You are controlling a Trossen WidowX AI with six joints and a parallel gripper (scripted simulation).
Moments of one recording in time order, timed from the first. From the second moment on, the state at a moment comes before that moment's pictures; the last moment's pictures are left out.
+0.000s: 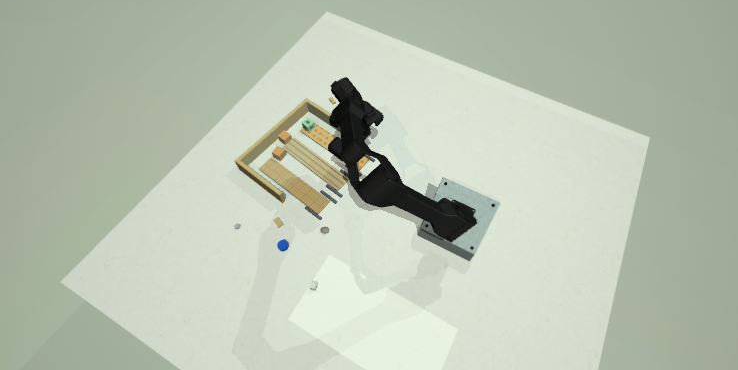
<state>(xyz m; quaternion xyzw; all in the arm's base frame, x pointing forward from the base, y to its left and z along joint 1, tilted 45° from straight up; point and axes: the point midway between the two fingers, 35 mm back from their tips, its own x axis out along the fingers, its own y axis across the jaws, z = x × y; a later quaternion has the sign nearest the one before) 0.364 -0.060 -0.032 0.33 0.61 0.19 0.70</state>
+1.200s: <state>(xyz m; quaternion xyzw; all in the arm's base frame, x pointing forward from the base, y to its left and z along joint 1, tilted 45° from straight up) 0.365 -0.023 -0.081 0.31 0.67 0.22 0.64</state>
